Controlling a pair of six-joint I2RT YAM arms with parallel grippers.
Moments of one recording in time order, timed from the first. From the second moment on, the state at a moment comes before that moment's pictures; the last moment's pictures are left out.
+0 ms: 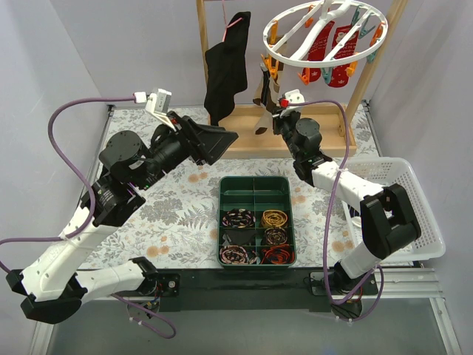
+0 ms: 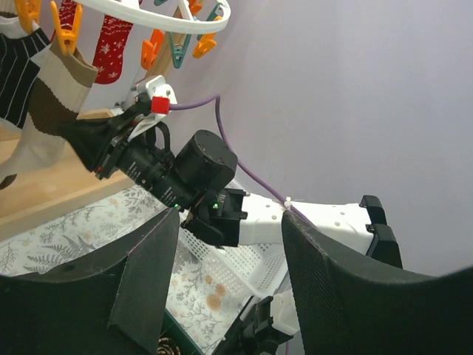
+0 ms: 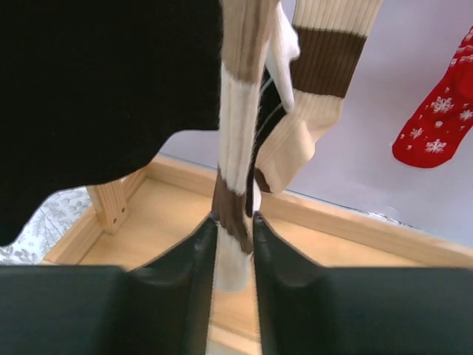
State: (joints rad) left arm -0.82 1.01 1.42 -0.24 0.04 -0.61; right arm 0.52 1.58 1.04 0.64 0.15 -0.10
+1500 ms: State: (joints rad) left arm -0.80 1.89 2.27 -0.54 -0.21 -0.42; right arm 0.52 1.26 0.93 0.41 -0.09 0.13
